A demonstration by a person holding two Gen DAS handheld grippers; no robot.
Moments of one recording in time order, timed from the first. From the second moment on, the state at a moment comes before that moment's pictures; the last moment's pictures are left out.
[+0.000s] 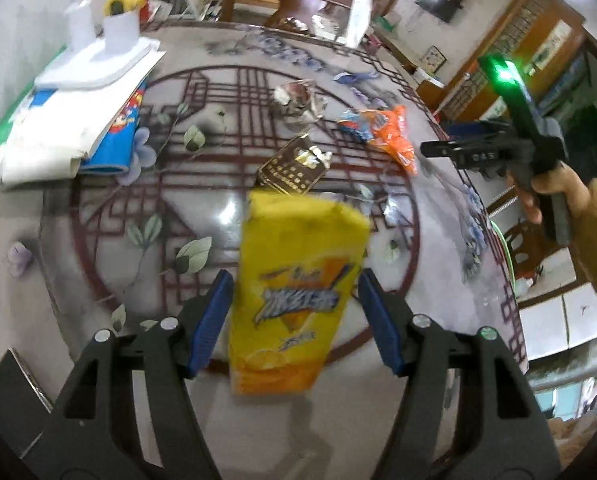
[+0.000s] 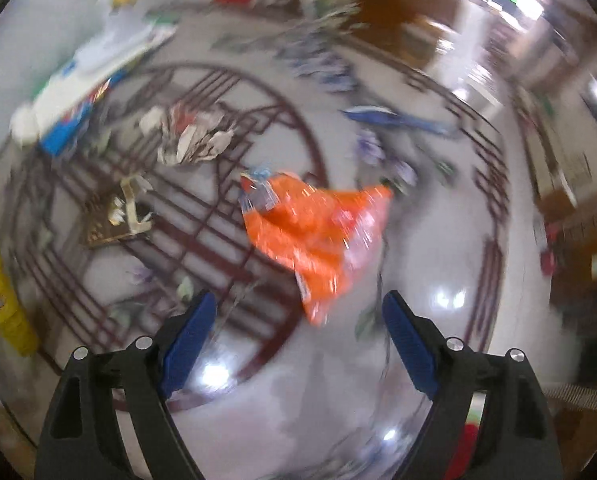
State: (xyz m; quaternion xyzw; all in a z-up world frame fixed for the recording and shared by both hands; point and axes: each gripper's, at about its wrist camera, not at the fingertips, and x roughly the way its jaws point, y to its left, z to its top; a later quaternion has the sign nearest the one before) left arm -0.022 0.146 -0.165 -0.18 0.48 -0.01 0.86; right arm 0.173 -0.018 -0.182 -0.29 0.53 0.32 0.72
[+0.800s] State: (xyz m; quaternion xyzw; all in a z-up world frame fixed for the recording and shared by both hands) left arm 0.022 0.141 -0.207 -0.19 0.51 0.01 0.84; right arm 0.181 -0.041 -0.195 -0.15 0.59 0.36 0.70
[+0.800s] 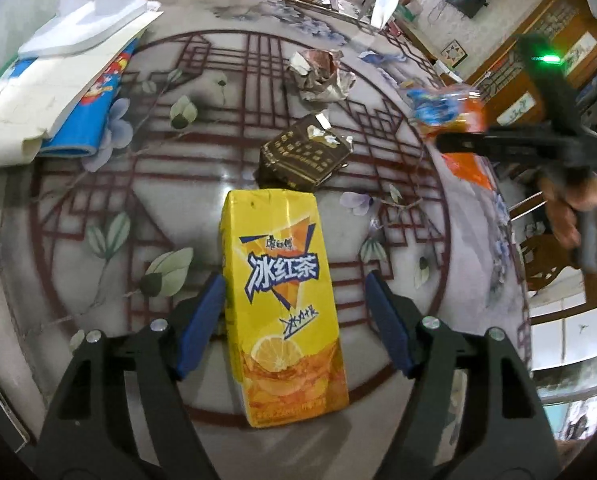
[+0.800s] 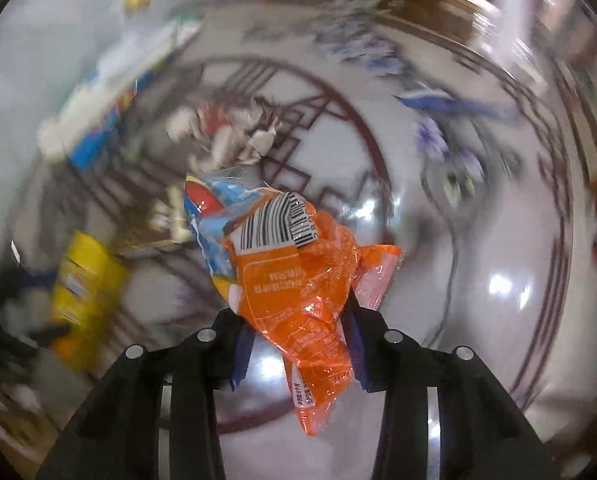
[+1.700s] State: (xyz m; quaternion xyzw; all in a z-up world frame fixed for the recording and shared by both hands) left arm 0.007 0.091 -0.091 -0.10 0.38 0.01 0.92; right arm 0.034 -0.139 -0.094 0.08 0.51 0.21 0.83
